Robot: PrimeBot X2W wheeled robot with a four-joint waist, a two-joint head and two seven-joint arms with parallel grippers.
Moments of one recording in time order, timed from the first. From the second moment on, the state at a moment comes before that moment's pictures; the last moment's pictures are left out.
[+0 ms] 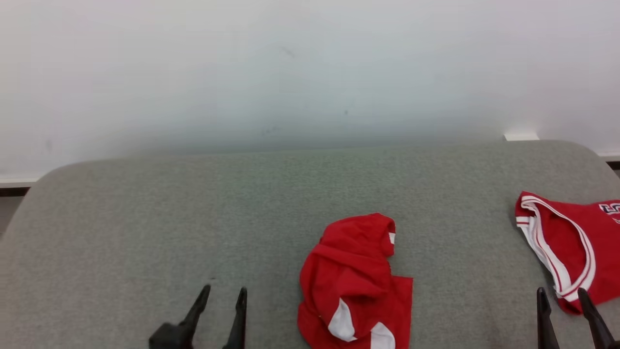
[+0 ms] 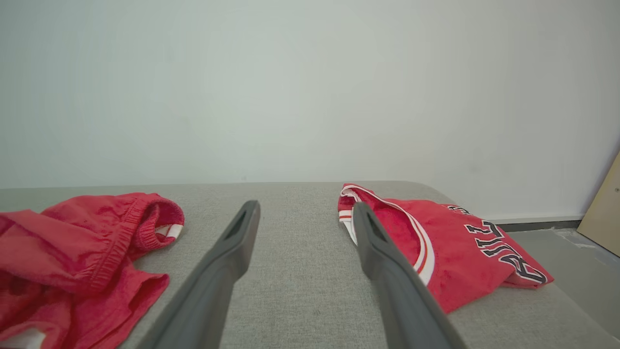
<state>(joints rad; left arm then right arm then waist) -0.06 0.16 -0.34 0.24 -0.27 0.13 -0.26 0.09 -0.05 -0.12 0.14 0.16 0.13 -0.26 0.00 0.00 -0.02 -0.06</state>
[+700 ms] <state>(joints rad) 0.13 0.07 -0.16 0.15 -0.15 0.00 -0.26 0.14 -0.05 -0.06 0.19 0.16 0.13 -0.26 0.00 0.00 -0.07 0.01</state>
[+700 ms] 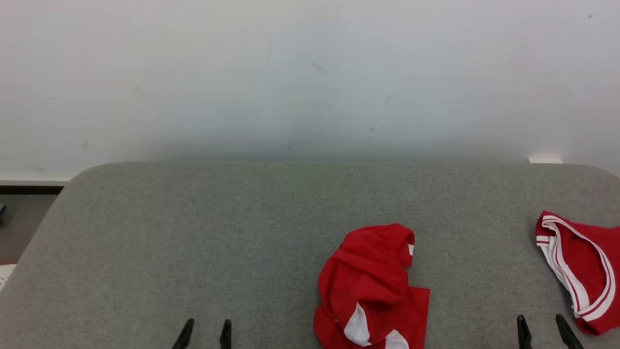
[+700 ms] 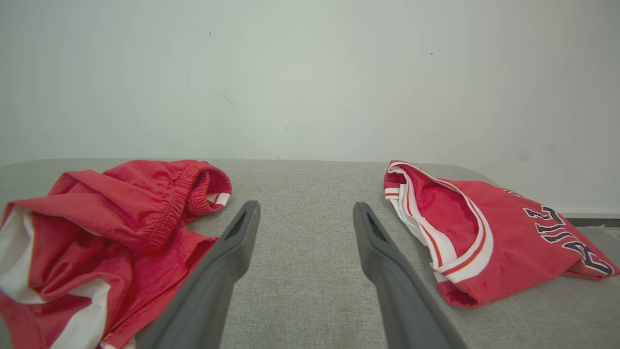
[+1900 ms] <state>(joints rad) -0.39 0.10 -0.53 0.57 0.07 -0.09 0.14 0.07 -0.05 -0.01 0.20 0.22 0.13 -0.26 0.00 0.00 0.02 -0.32</state>
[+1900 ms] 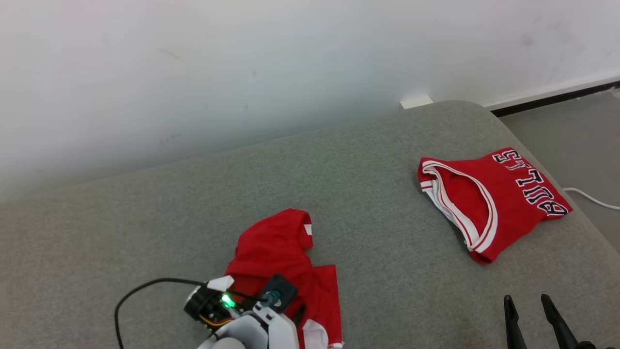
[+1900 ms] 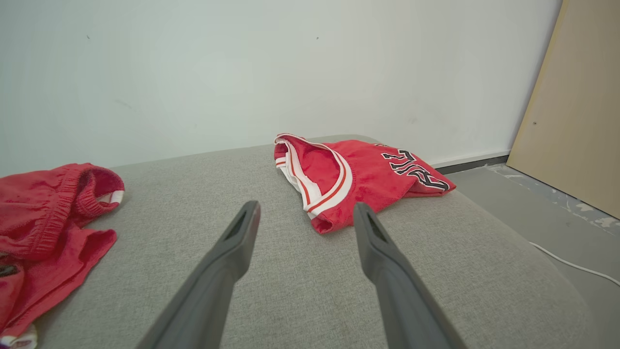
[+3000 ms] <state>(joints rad) -0.78 0.05 -0.48 0.34 -0.88 0.31 -0.26 0.05 -0.05 0.05 0.23 0.22 0.13 -0.26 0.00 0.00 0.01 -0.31</state>
